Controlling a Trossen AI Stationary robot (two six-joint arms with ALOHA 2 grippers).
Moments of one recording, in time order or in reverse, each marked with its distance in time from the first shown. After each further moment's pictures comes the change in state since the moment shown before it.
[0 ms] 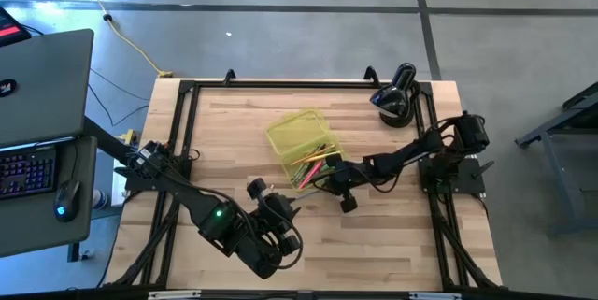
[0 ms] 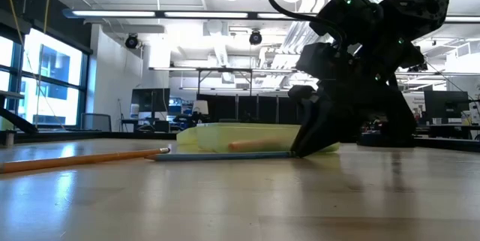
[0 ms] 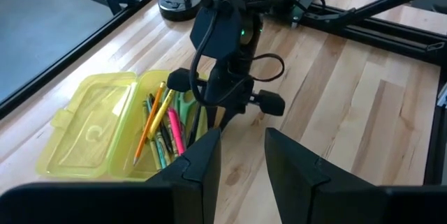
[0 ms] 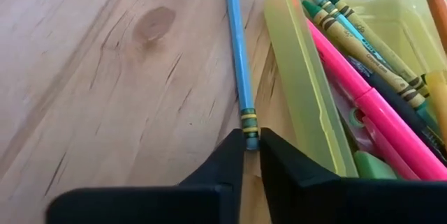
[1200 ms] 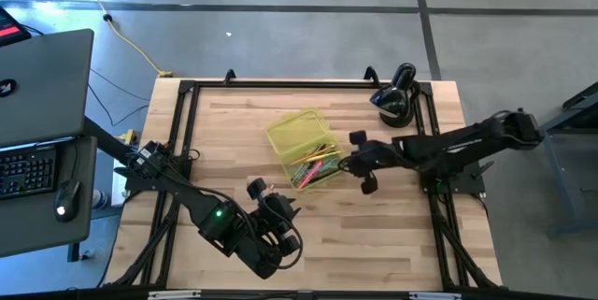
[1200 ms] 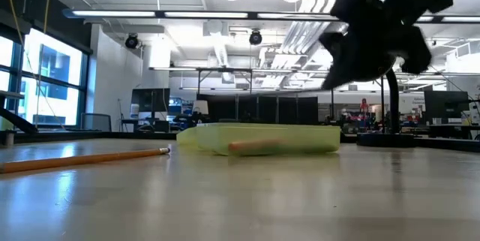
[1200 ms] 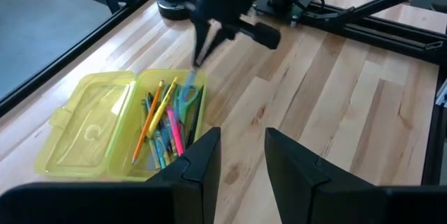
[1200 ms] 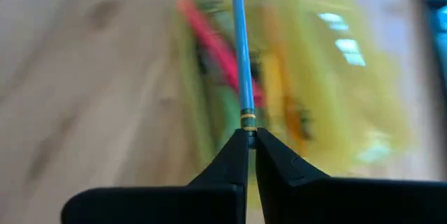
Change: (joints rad) left arm 0.000 0.000 0.000 0.000 0.006 -0.001; right arm -0.059 -0.518 -0.019 -0.475 0.150 -0.106
